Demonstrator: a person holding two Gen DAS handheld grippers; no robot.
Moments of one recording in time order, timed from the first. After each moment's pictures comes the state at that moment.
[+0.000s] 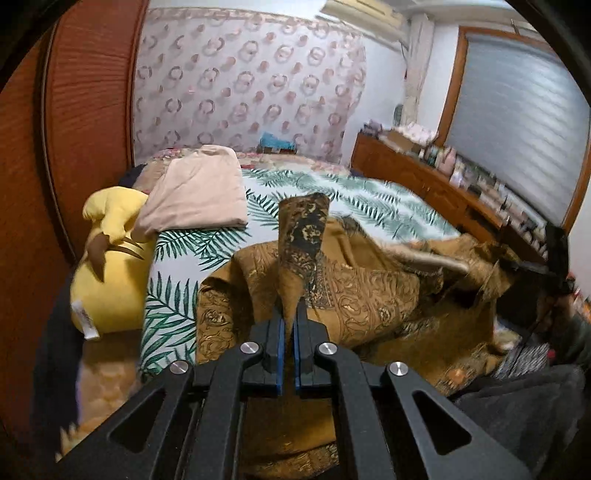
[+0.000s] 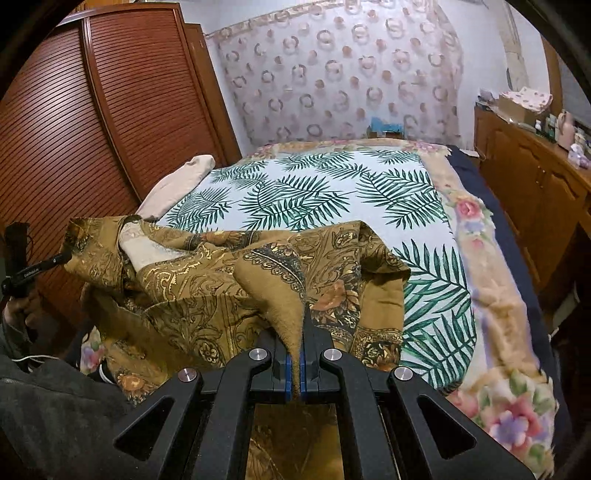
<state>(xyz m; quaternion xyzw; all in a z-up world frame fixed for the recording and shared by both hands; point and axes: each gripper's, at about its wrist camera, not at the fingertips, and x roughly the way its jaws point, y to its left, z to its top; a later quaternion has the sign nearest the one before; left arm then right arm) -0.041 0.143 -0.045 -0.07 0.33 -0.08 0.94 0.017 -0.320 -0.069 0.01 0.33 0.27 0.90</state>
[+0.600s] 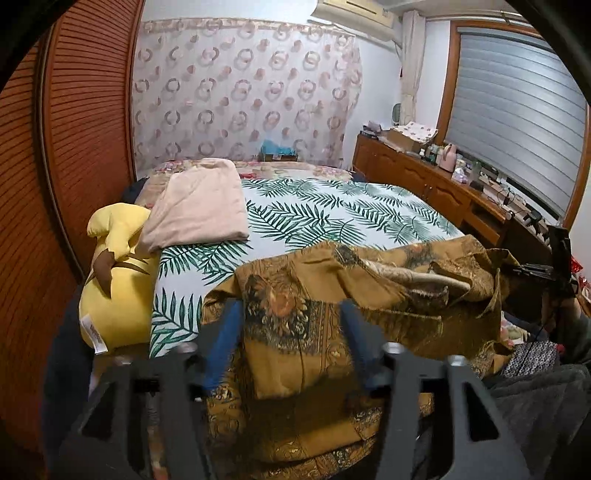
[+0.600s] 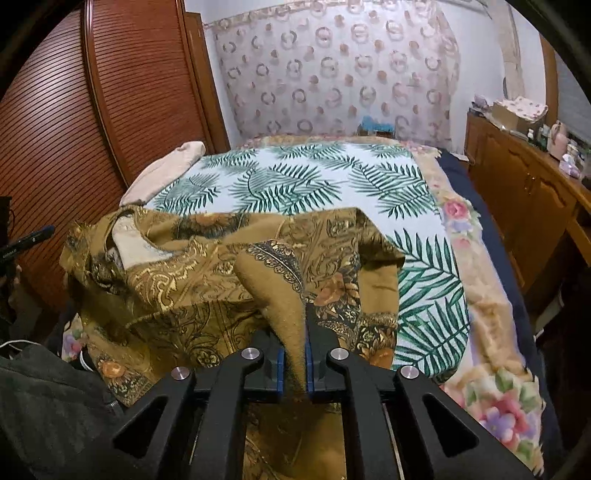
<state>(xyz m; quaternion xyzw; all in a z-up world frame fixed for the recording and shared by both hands) -0.038 0.141 -0.036 -0.06 0.31 -0.08 0.95 0.006 -0.287 -0.068 -0.02 0.33 0.24 0.91</state>
